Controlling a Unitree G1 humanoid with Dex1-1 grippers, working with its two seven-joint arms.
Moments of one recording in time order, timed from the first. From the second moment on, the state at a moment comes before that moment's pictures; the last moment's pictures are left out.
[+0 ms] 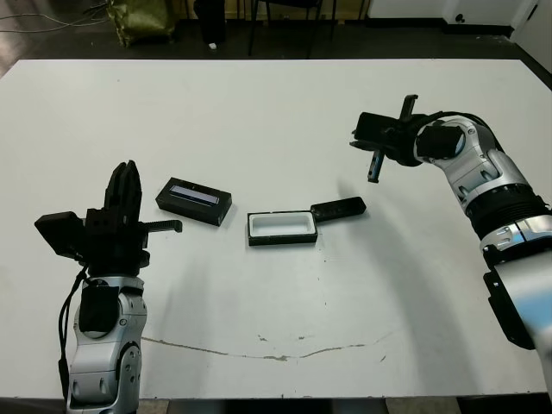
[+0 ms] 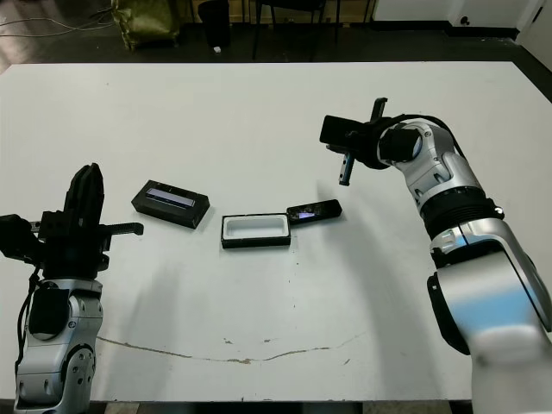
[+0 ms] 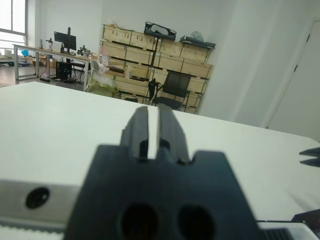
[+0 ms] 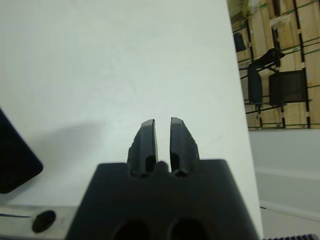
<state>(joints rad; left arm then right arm) 0.05 0.06 0.12 -0.34 -0.22 -0.01 -0.03 -1.03 -0.51 0.39 0.99 -0.44 -0.24 0.71</state>
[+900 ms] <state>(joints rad) 0.07 0.05 0.12 -0.34 -0.21 -0.03 -0.03 -0.95 -0.51 0.41 0.95 -0.43 -0.19 0.83</state>
